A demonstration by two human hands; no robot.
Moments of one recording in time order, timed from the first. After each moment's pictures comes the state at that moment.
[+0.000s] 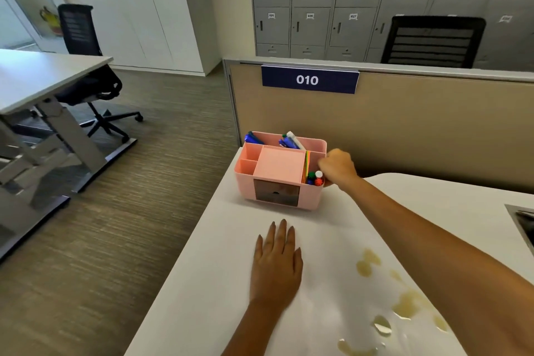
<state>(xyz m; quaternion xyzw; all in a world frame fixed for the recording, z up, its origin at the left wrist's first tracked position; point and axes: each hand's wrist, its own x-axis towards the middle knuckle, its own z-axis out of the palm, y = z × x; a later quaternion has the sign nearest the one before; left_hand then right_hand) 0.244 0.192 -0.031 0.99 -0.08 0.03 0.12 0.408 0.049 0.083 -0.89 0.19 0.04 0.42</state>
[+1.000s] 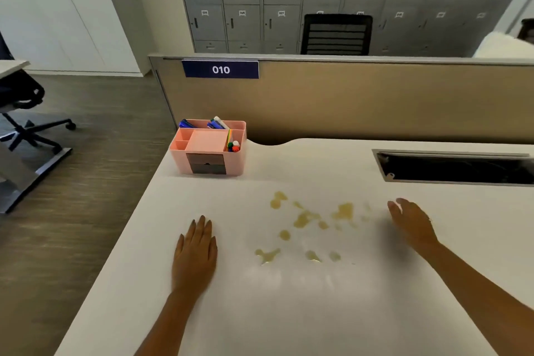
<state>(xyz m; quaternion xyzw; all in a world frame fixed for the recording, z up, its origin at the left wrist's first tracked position) 0.149 0.232 -0.029 0.98 -0.06 0.03 0.16 0.104 -0.227 0.025 -0.91 0.30 -0.05 0.27</state>
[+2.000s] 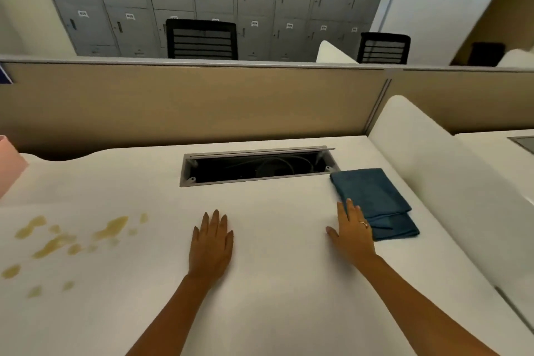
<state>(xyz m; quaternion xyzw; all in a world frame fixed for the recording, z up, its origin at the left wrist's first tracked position) 0.041 -0.307 -0.025 0.96 -0.22 -0.01 0.17 -0.072 -0.609 0.018 -0.96 0.27 0.03 0.05</state>
